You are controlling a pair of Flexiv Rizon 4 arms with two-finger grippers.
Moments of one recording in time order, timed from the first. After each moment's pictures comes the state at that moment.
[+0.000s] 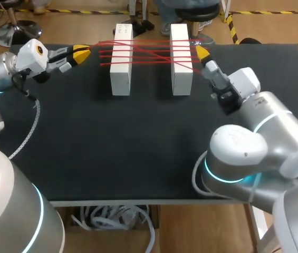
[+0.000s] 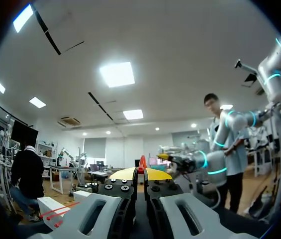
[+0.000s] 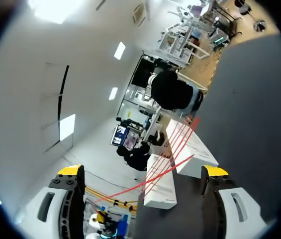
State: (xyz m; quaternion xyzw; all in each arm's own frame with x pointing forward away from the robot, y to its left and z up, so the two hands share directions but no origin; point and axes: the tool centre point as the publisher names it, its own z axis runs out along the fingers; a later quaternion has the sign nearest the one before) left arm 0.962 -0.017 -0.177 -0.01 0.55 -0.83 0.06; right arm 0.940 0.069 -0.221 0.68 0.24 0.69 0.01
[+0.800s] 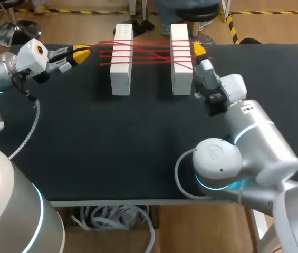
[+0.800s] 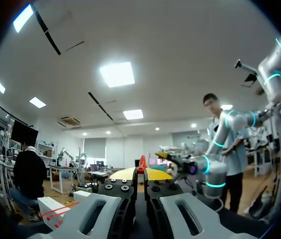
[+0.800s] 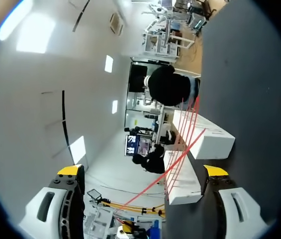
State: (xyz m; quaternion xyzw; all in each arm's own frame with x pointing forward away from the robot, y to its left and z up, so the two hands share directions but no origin) left arm 0.962 -0.017 -0.177 -0.01 0.55 -0.83 0.06; right arm 0.947 0.096 -0.215 0.68 0.13 0.72 -0.07
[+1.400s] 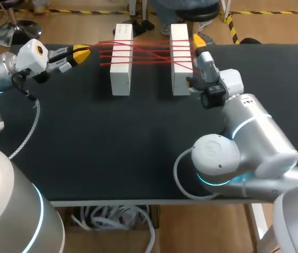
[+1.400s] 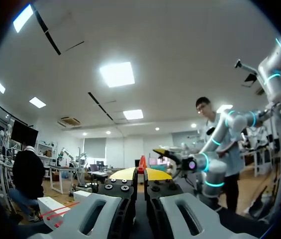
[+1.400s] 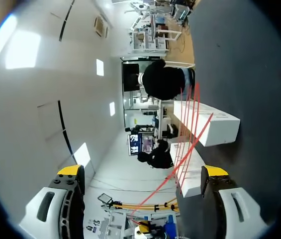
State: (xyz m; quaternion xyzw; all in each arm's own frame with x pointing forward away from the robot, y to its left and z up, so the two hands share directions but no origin) left arm 0.962 -0.017 -0.177 -0.01 0.55 -0.83 0.06; right arm 0.951 0.106 -0.200 0.69 0.09 0.70 -0.12
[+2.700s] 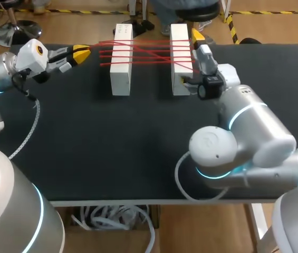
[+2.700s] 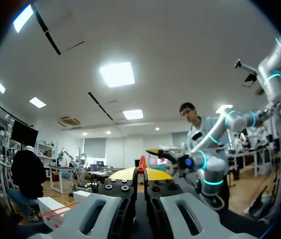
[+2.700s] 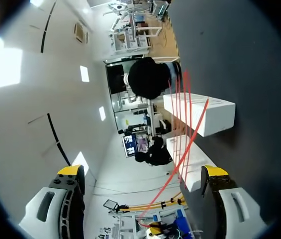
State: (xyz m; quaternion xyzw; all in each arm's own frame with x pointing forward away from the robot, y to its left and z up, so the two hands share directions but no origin) left arm 0.962 -0.017 -0.177 -0.01 0.55 -0.83 0.06; right arm 0.969 0.118 -0.201 0.72 0.05 0.67 -0.17
